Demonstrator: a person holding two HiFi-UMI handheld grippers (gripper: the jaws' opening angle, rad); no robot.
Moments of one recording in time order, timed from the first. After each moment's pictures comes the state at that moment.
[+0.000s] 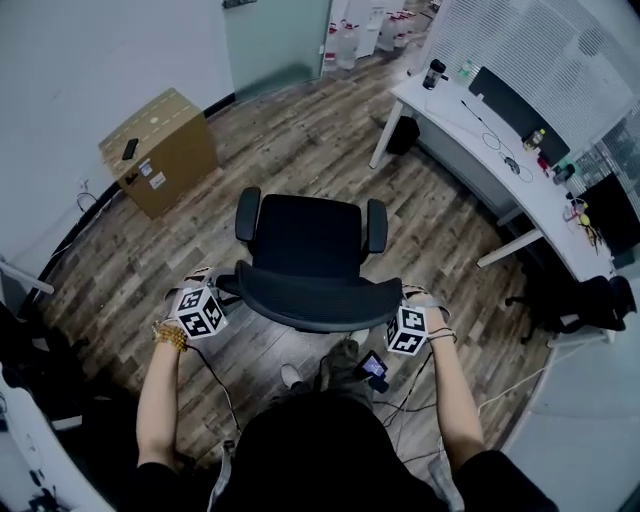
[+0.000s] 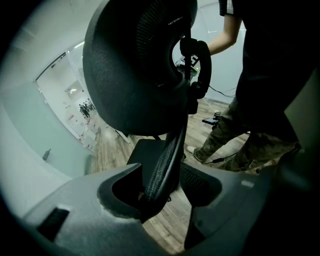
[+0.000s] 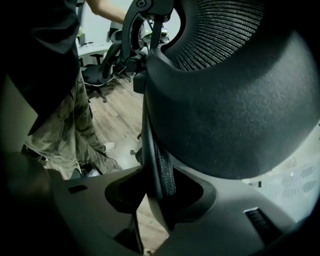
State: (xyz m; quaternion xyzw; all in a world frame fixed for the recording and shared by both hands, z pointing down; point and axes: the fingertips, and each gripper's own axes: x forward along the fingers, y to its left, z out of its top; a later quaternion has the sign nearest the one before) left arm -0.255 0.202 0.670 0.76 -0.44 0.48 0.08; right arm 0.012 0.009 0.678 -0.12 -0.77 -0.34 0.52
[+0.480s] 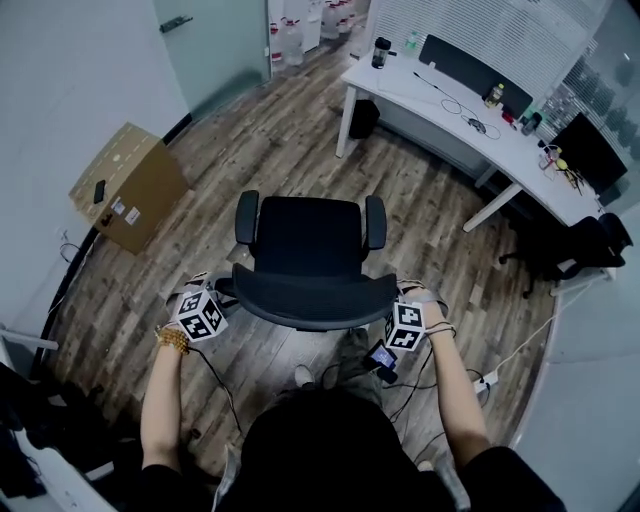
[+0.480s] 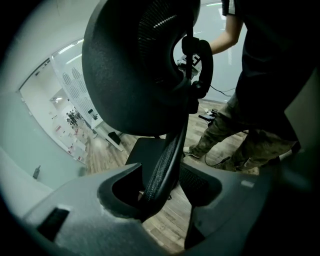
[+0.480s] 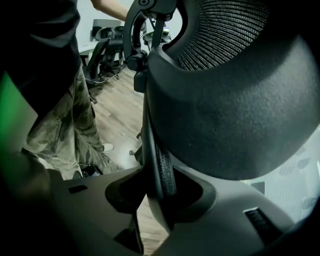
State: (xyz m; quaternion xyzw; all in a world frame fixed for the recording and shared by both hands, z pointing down) left arm -0.241 0.151 0.672 0.79 -0.37 0.48 0.04; right arm 0.056 0.005 0.677 -0.05 -0.77 -0.31 0.55
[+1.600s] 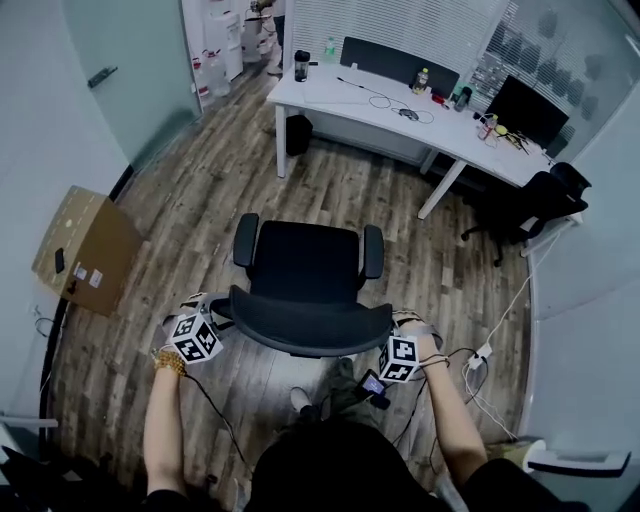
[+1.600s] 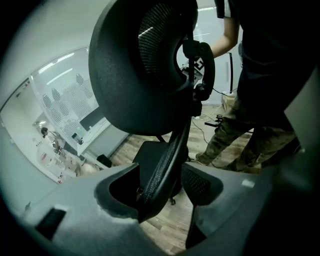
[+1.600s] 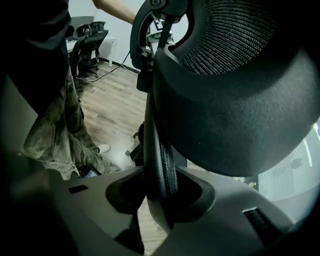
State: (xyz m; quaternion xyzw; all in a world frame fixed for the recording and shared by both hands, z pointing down) left arm -0.185 0.086 0.668 0.84 -0.27 0.46 -0.04; right arm 0.142 0.042 0.674 0.08 -0.77 -0.25 0.58
